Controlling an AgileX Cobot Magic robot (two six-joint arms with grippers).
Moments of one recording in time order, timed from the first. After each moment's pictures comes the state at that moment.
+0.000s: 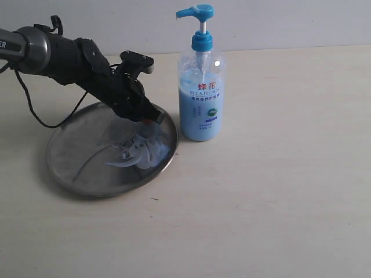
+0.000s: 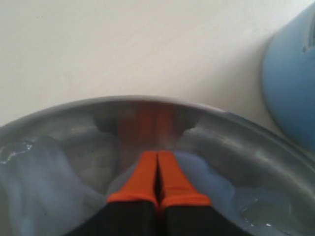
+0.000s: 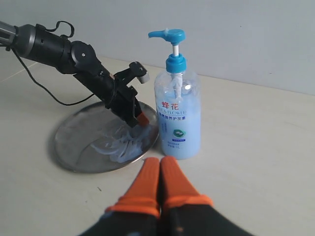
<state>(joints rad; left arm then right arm) -0.41 2.25 -1.46 -0.54 0.46 0.70 0.41 0.34 -0.53 0.11 0.62 0.00</state>
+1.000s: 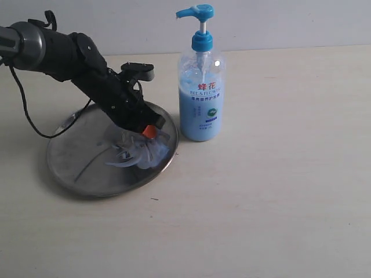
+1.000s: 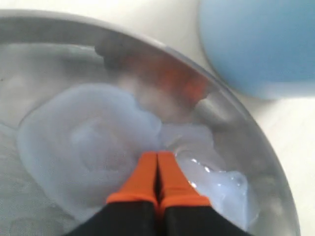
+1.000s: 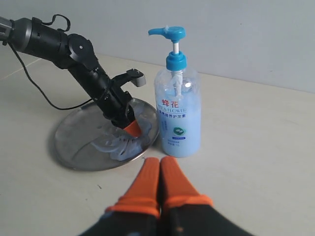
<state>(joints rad) -0.40 2.24 -1.46 -0.61 0.70 0.67 0.41 0.34 -0.53 0.11 0.62 0.00</state>
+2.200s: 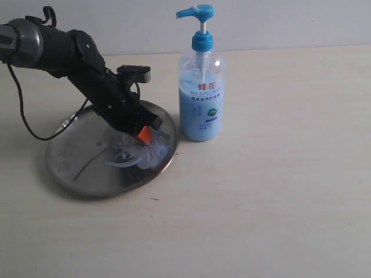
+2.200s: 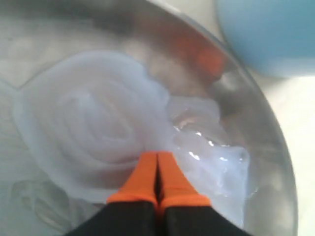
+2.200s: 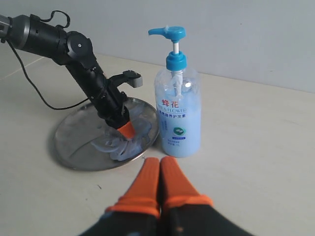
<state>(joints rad) -0.40 2.23 -1.47 -0.53 0.77 0.56 0.41 0.34 -0.53 0.11 0.63 0.00</state>
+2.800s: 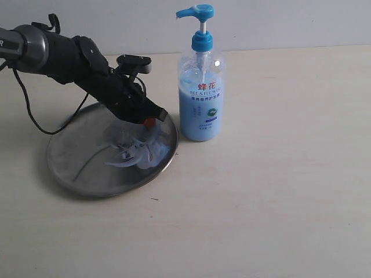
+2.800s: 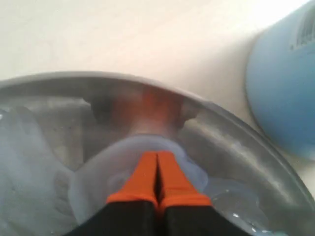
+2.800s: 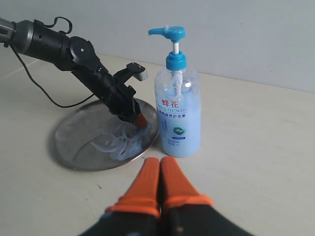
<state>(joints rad) -0.41 2.24 -1.46 -0.59 0.53 0.62 0.41 0.34 -0.53 0.11 0.63 0.00</state>
